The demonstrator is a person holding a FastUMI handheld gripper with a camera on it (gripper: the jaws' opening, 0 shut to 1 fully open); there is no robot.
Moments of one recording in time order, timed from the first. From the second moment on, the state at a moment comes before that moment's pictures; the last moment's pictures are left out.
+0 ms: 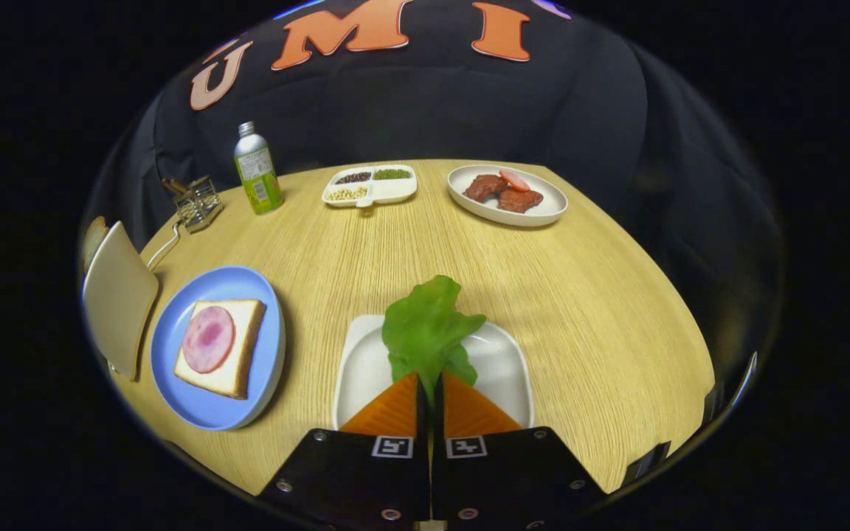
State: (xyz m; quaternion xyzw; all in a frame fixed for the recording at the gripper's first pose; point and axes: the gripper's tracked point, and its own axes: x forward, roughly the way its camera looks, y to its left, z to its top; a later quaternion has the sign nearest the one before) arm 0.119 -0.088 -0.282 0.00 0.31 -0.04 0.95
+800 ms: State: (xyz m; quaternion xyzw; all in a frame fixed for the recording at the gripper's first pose) arm 0.096 -0.038 -0.224 -0.03 0.28 0.00 0.96
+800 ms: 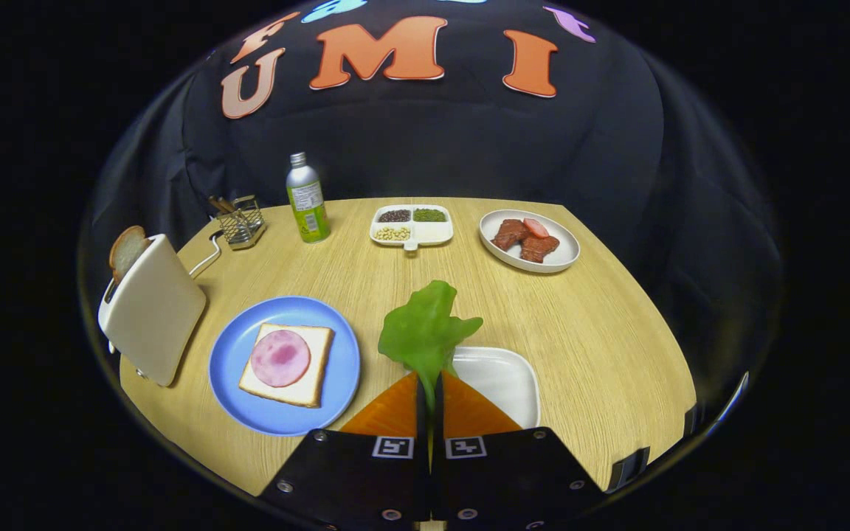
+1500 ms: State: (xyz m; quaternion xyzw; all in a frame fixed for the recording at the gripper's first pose) arm 0.098 0.038 -0.219 -0.04 0.28 0.05 0.96
